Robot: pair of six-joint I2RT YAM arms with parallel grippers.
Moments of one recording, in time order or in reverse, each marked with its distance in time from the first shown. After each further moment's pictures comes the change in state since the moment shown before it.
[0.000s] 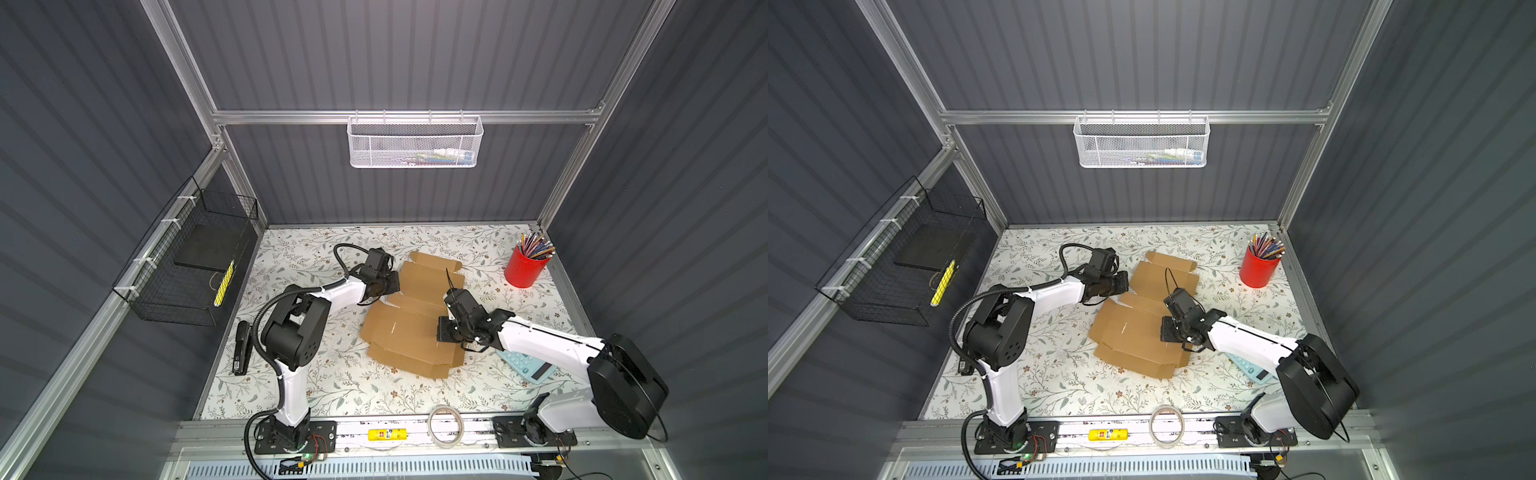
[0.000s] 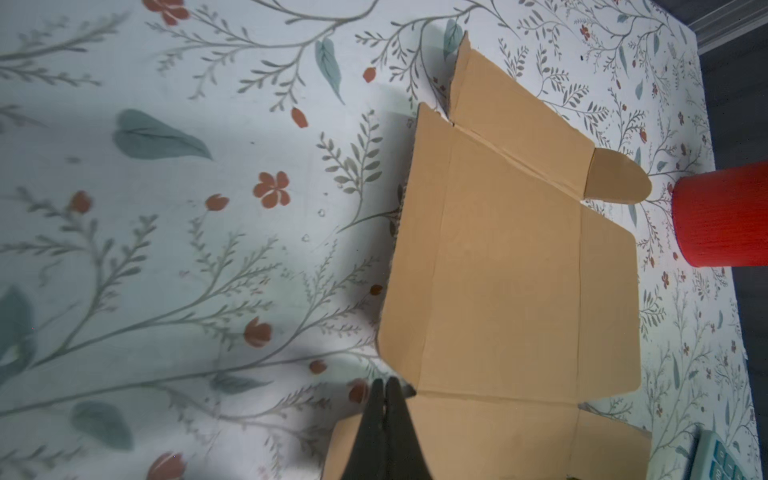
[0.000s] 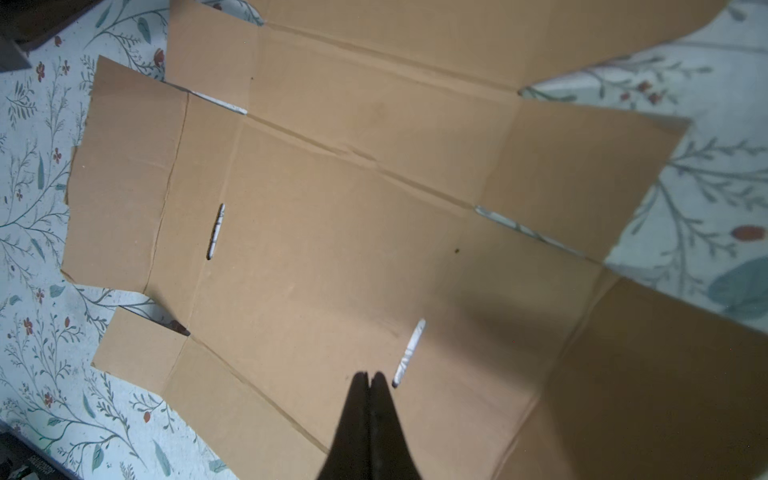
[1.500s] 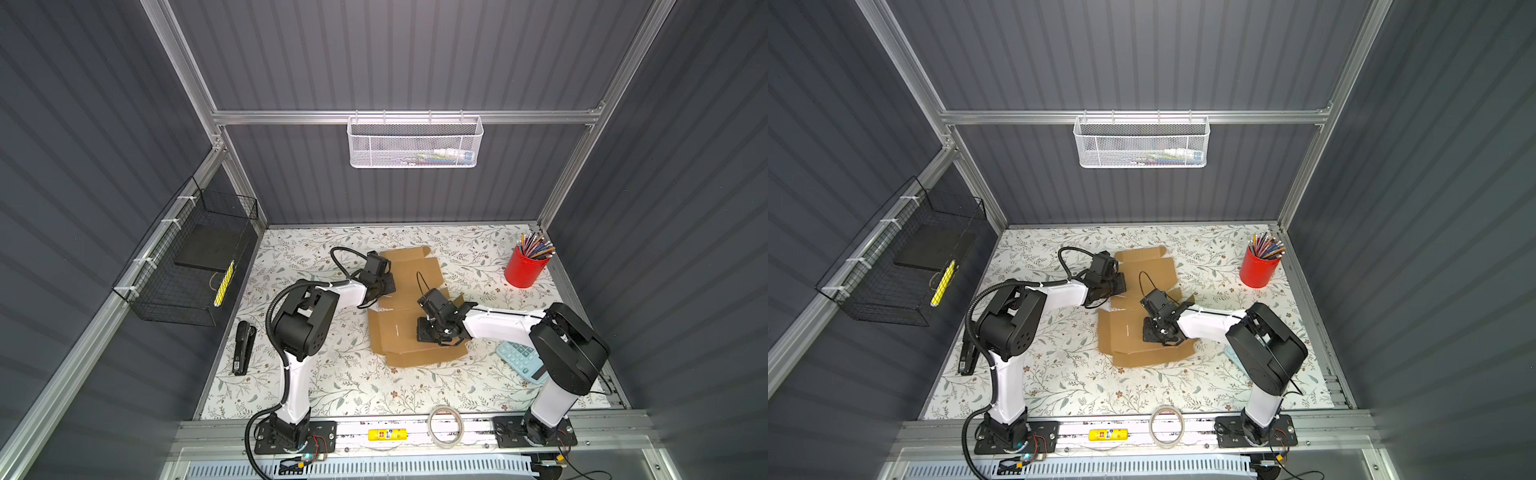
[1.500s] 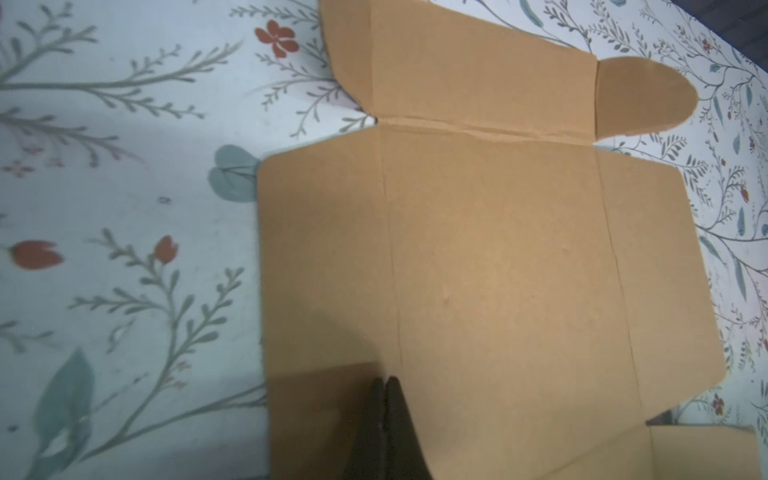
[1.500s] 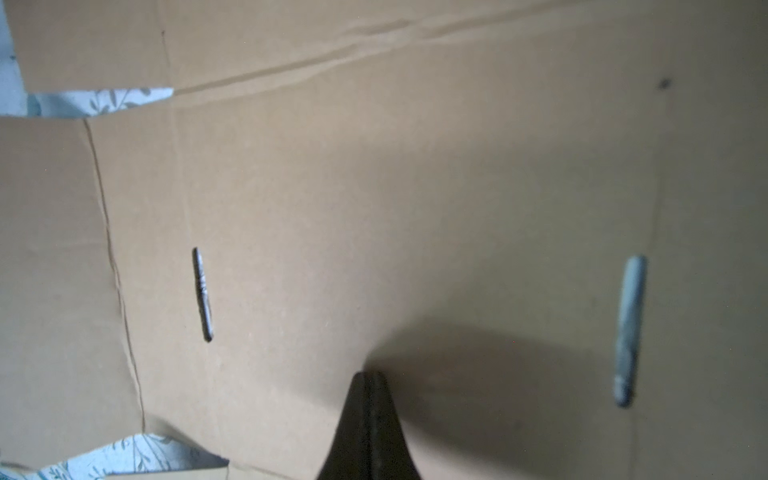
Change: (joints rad) left arm 0.034 0.037 -0.097 0.142 -0.160 -0.024; right arm 0.046 0.334 0.192 0.014 -0.003 0.019
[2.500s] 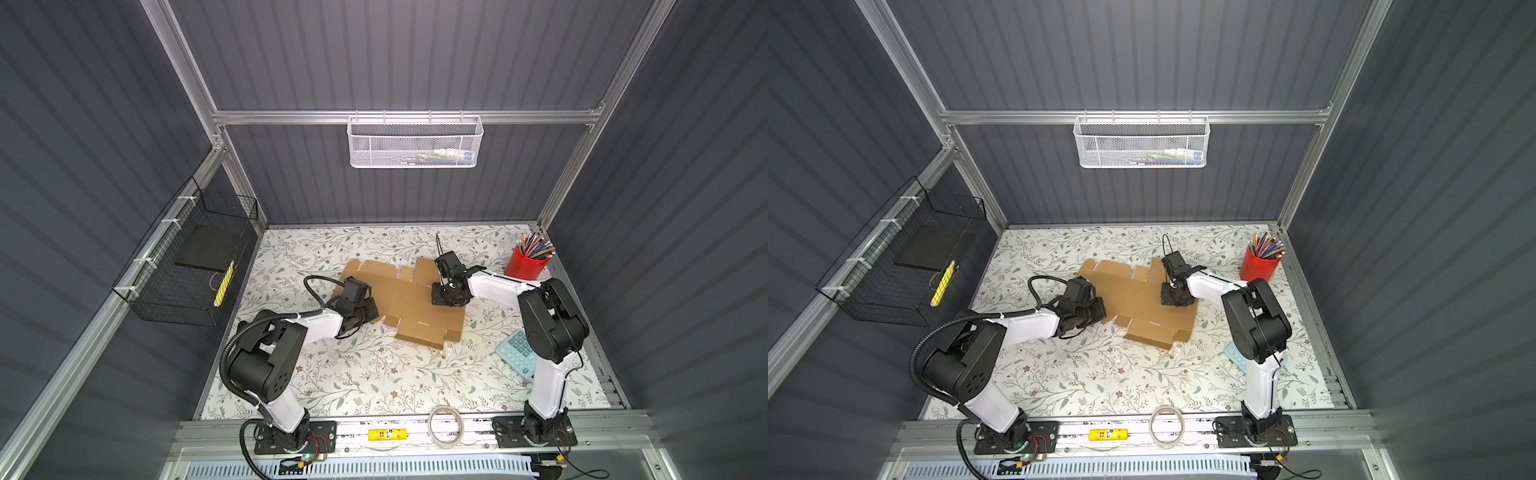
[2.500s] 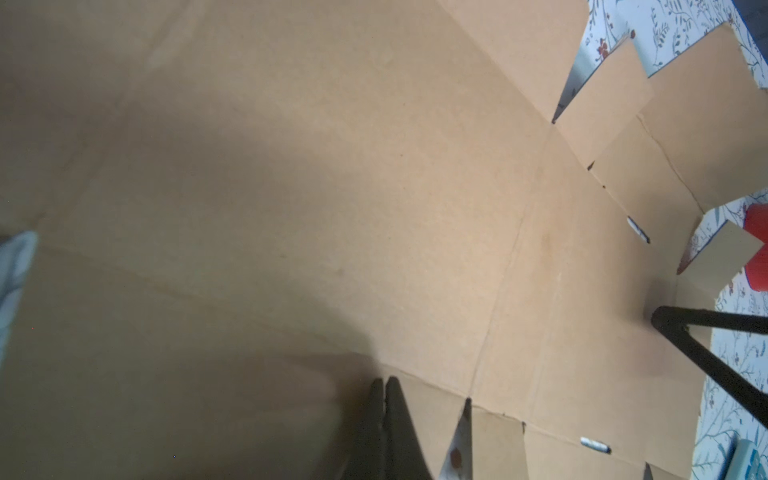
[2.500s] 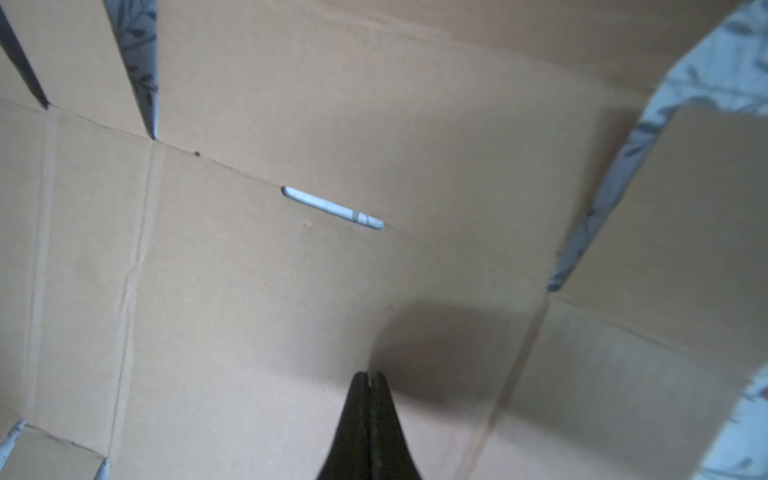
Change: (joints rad) left arm 0.010 -0.383 -0.433 -0.013 0.058 -0.143; right arm -0.269 0.206 0.330 -0.154 0.032 -0.269
